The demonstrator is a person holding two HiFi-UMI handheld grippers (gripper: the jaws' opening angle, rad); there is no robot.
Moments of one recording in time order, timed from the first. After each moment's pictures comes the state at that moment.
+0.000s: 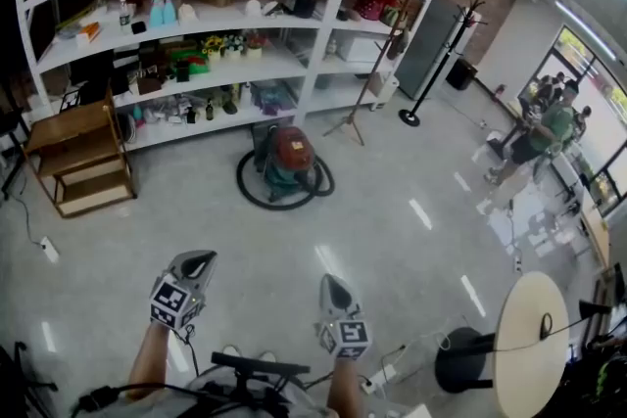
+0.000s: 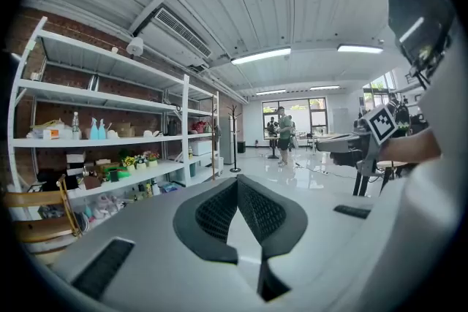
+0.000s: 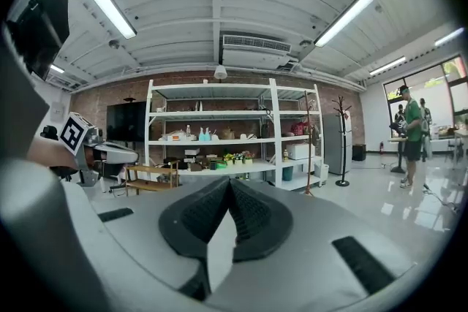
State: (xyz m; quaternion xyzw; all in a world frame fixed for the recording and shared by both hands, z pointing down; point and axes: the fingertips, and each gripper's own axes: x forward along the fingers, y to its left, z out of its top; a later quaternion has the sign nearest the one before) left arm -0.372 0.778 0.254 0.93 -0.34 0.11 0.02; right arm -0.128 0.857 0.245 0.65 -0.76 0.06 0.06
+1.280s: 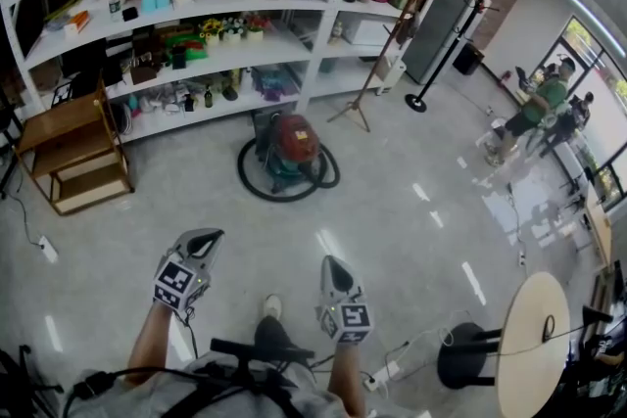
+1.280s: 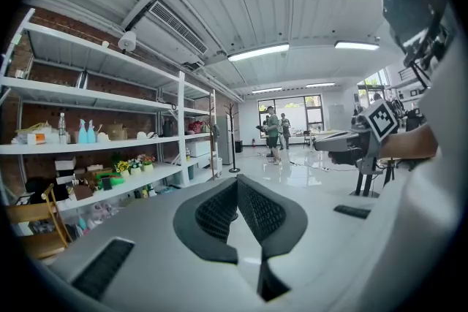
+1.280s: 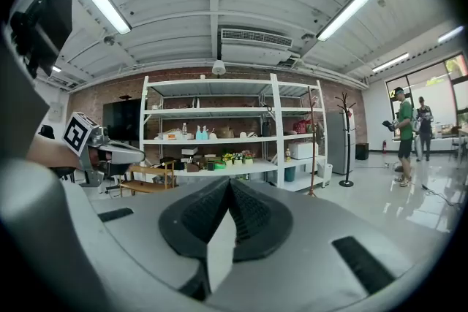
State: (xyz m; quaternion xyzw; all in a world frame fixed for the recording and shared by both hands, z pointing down) left arm -0.349 0.673 0.252 0.94 -0.33 0.11 0.00; right arm -0.125 0.756 0.254 0.65 -0.76 0.07 0.06
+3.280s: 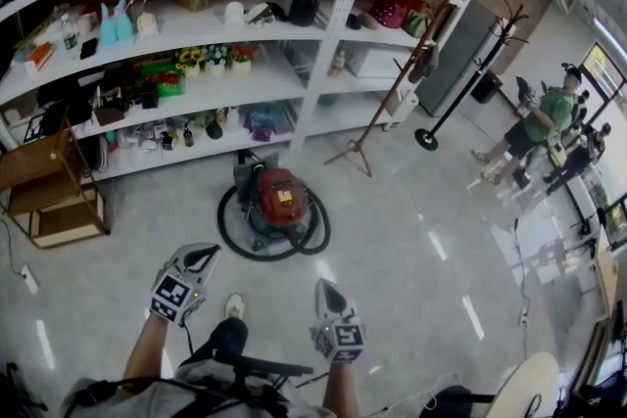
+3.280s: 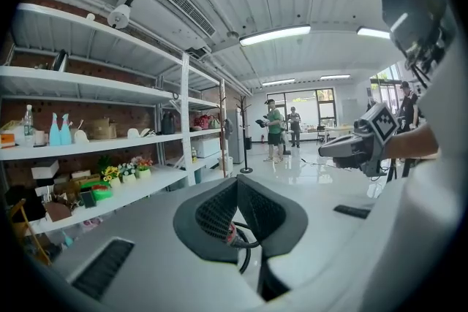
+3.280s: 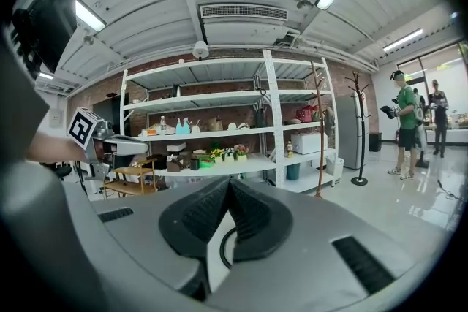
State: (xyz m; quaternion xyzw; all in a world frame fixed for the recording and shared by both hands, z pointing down) left arm -0.185 0.348 0.257 0.93 -0.35 0.12 0.01; right arm 0.039 0.430 0.275 0.62 -0.77 0.11 0.07
